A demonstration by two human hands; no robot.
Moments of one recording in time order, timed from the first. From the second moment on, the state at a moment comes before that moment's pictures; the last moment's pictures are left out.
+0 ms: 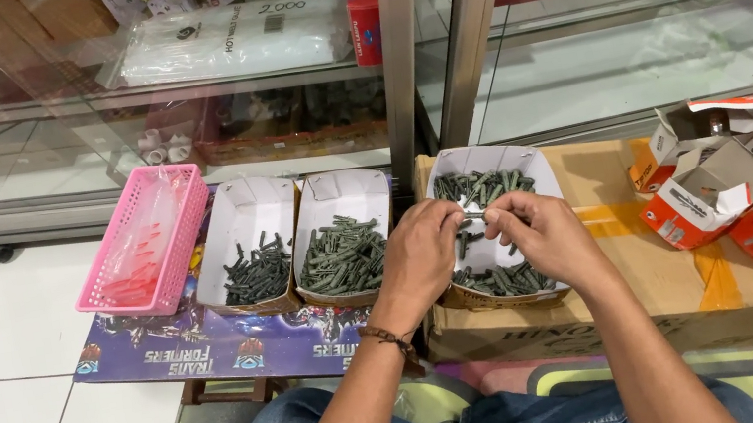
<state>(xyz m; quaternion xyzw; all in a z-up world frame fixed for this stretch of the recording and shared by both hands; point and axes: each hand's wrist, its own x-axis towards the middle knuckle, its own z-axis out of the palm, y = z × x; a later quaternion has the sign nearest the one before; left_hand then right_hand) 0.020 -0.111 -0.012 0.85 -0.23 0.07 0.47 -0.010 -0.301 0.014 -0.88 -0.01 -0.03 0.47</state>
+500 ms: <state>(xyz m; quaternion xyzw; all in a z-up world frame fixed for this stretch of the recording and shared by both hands) 0.014 -0.096 0.012 0.85 -0.26 0.07 0.45 -0.003 -0.301 0.007 -0.83 -0.02 -0.05 0.55</state>
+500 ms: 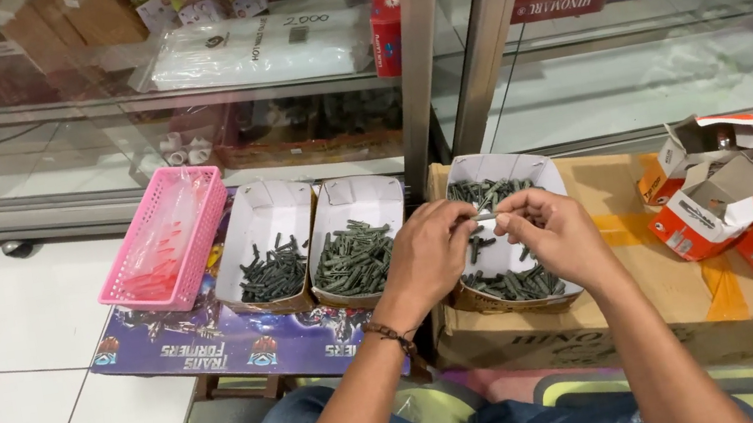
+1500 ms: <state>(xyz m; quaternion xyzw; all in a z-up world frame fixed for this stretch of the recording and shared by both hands) 0.004 0.065 0.002 0.93 -0.13 0.03 0.34 0.024 -0.130 0.031 -0.94 -0.18 0.11 0.26</state>
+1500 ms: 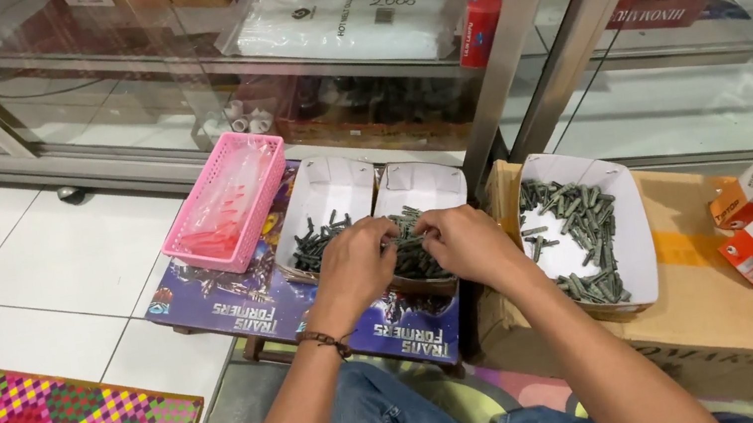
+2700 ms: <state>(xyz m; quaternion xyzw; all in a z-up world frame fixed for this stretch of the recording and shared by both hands) 0.014 -0.107 -0.012 0.83 -0.24 0.10 0.50 0.025 -0.272 0.020 -0.98 -0.08 0.04 0.16</state>
